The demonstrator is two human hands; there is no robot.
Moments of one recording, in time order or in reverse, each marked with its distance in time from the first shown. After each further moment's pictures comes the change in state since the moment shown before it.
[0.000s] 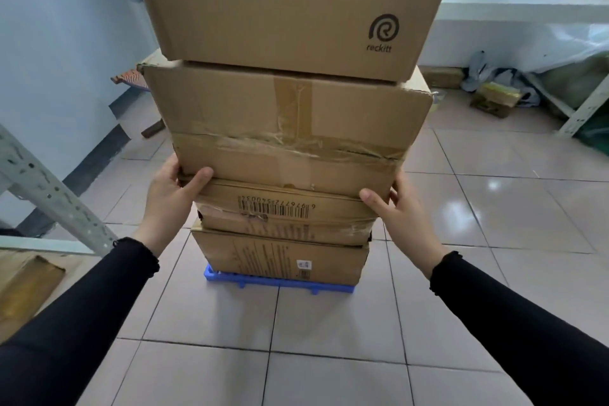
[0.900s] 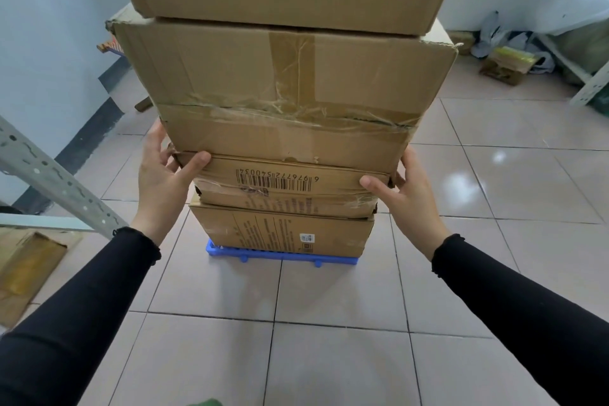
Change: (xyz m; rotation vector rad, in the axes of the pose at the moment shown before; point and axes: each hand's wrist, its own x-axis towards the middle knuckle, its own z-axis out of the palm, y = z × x) left_hand -0.014 -0.023 0.002 -0.050 0.072 0.006; right_hand -0.010 0.027 0.005 0.013 0.041 -0.001
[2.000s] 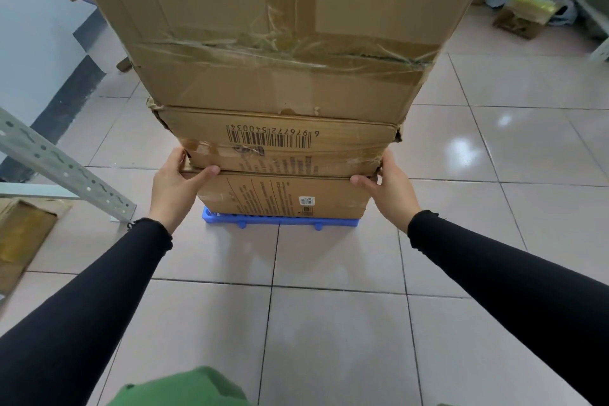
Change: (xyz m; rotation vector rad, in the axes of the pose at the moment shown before) left_hand -0.036 -0.082 0.015 0.188 -0.110 -0.293; right_hand -0.005 0.081 0.015 -0.333 -0.098 0.195
